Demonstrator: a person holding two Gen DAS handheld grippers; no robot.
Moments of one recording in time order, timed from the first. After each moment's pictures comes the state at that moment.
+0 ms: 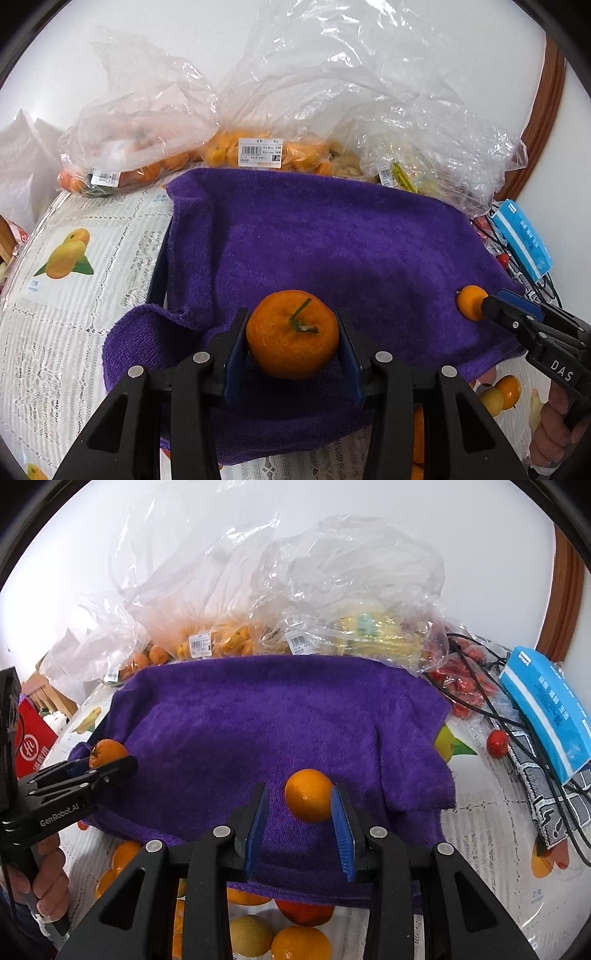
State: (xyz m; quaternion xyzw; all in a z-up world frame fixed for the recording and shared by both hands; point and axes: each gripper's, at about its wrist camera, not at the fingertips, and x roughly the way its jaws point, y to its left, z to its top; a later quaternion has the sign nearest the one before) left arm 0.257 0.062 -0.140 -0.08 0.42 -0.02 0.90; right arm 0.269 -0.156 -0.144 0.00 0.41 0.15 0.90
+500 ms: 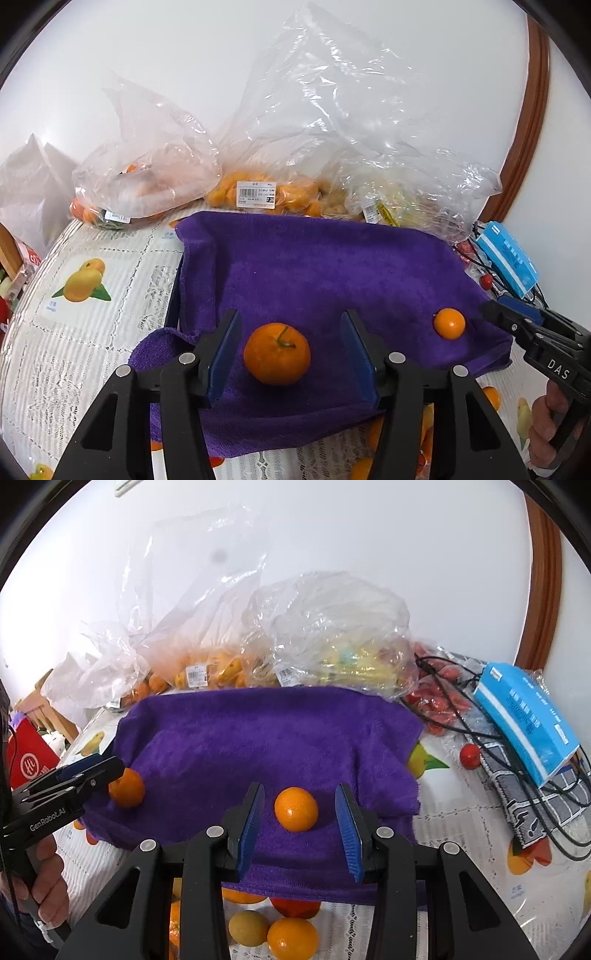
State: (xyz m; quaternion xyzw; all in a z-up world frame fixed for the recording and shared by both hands) left arm 0.237 0.059 -0.111 -0.07 0.36 -0.02 0.93; right arm 0.252 -0.168 -0.117 0.01 0.36 0.13 0.92
